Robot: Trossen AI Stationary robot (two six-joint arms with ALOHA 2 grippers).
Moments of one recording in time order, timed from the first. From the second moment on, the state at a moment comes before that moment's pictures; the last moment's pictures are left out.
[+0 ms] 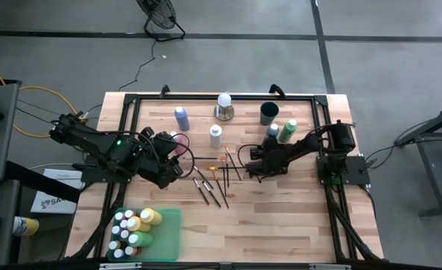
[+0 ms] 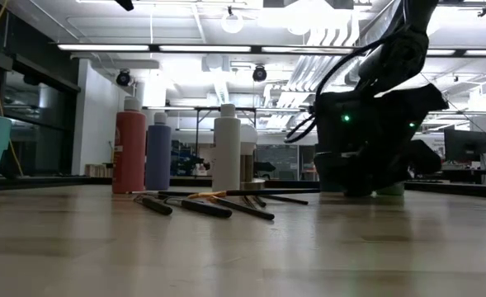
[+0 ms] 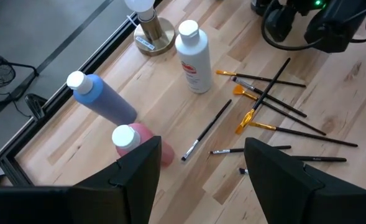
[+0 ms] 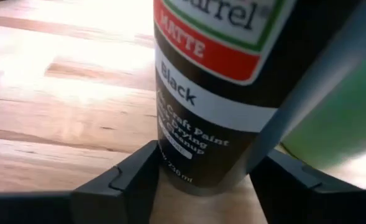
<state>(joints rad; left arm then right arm) -0.42 1.37 1.57 -1.44 -0.71 -0.97 0.05 1.92 0.83 -0.56 0.93 1.59</state>
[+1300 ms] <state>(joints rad) -0.43 1.37 1.57 -1.44 -0.66 -0.87 0.42 1.80 0.83 -0.31 0.74 1.37</state>
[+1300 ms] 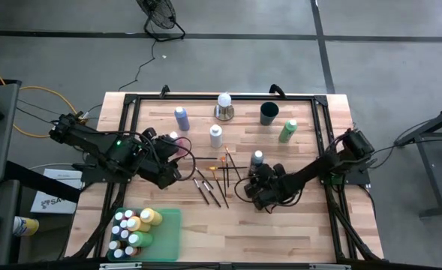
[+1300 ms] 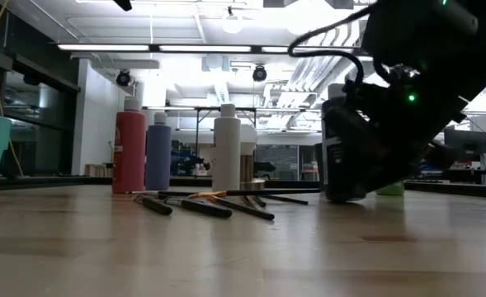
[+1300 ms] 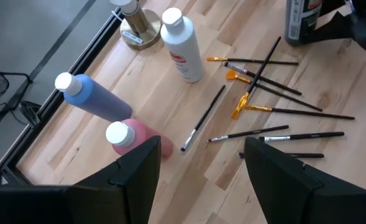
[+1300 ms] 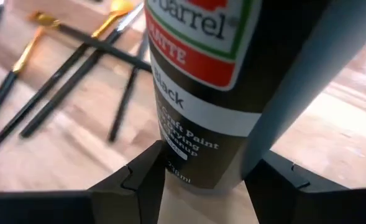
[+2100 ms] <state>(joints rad) -0.33 1.37 1.57 -0.91 -0.48 -0.31 0.41 1.41 0.89 -0.08 0.56 0.68</state>
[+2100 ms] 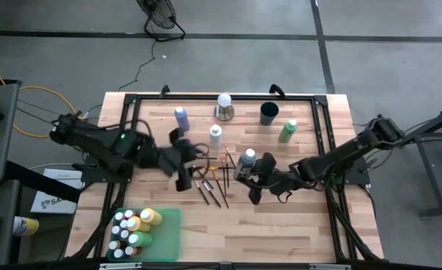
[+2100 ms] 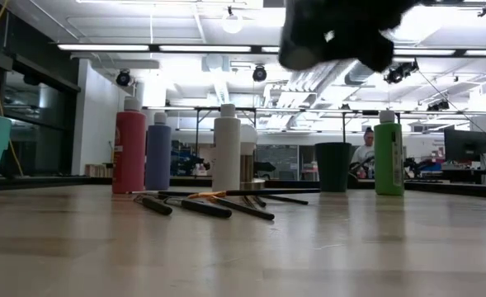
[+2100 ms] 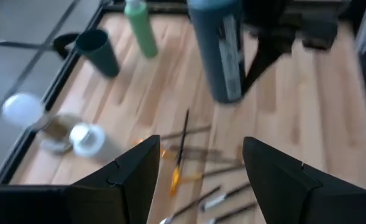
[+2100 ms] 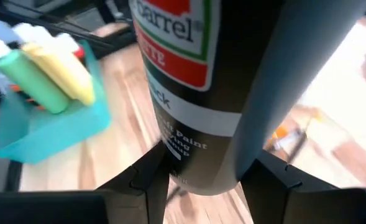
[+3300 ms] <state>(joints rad) -0.10 1.41 1.70 -0.94 0.05 -0.14 0.29 1.71 1.33 -0.26 0.29 0.44</state>
